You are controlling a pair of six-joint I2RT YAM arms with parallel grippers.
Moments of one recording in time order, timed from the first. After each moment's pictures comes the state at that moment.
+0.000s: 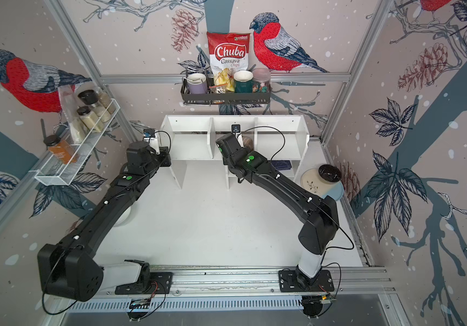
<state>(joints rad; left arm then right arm) -0.18 1.30 1.11 -0.15 -0.05 -0.13 0.81 1.75 1.70 -0.65 0.60 0.42</state>
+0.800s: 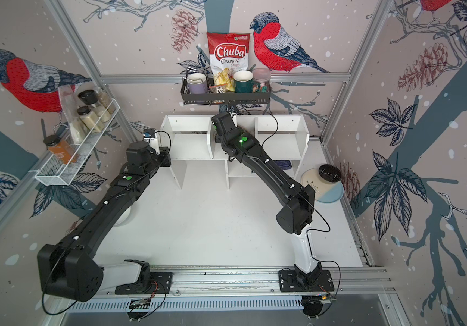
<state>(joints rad) -0.18 1.30 1.11 -0.15 -0.05 -0.13 0.78 2.05 2.21 -0.68 0.51 0.42</state>
